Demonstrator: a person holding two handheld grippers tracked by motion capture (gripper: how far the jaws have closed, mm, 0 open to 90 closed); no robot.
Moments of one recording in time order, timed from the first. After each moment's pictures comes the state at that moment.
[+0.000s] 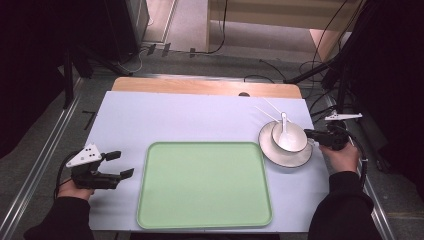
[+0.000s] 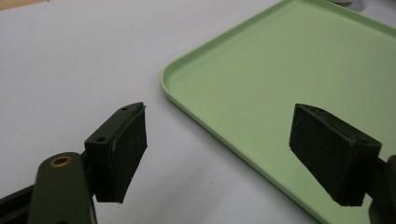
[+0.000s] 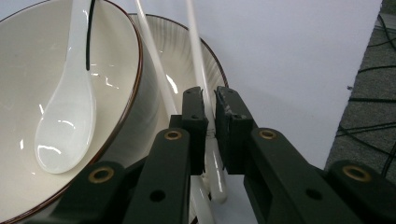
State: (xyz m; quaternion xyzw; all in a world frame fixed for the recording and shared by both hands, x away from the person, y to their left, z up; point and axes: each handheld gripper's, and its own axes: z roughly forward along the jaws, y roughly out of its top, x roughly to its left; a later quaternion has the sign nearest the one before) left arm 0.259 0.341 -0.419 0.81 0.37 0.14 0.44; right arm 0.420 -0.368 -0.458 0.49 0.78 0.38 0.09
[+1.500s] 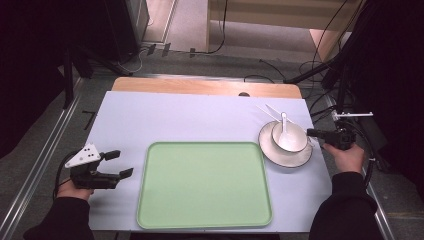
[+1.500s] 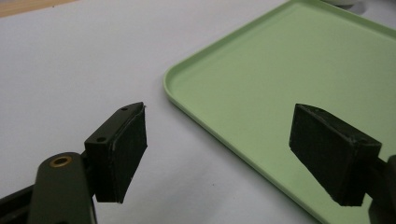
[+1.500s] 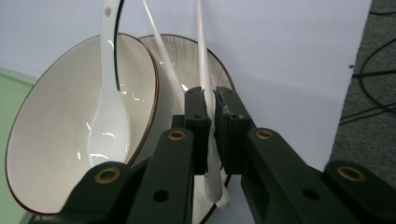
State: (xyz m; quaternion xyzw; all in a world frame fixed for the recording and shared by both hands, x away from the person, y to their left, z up) left arm 0.258 0.341 -0.417 0.80 0.36 0.15 0.45; right arm 0.415 -0.382 -0.442 0.55 0.73 0.41 0.02
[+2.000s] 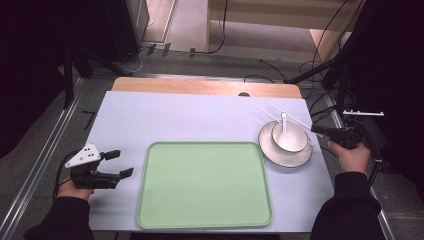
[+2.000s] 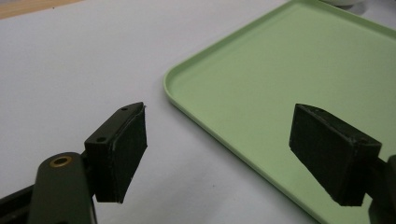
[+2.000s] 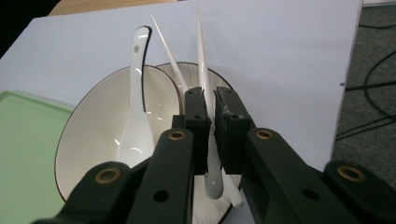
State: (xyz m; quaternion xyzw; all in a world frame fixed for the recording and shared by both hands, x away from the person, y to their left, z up) left arm 0.259 0.341 -0.417 0.80 0.36 0.15 0.45; right arm 0.405 -0.386 -0.421 0.55 0.71 0.44 0.03
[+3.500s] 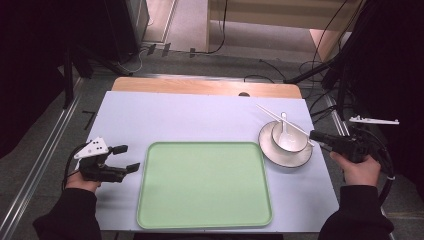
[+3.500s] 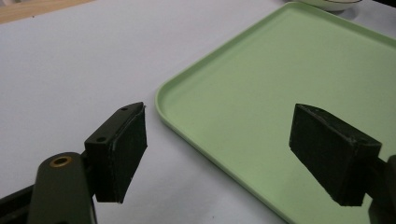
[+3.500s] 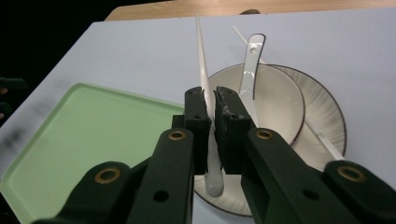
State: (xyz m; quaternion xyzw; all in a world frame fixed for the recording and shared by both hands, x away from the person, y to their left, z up) left arm 0.279 0.329 -0.416 0.81 0.35 0.14 0.45; right arm 0.333 -0.344 -0.362 0.52 0.71 0.47 0.03
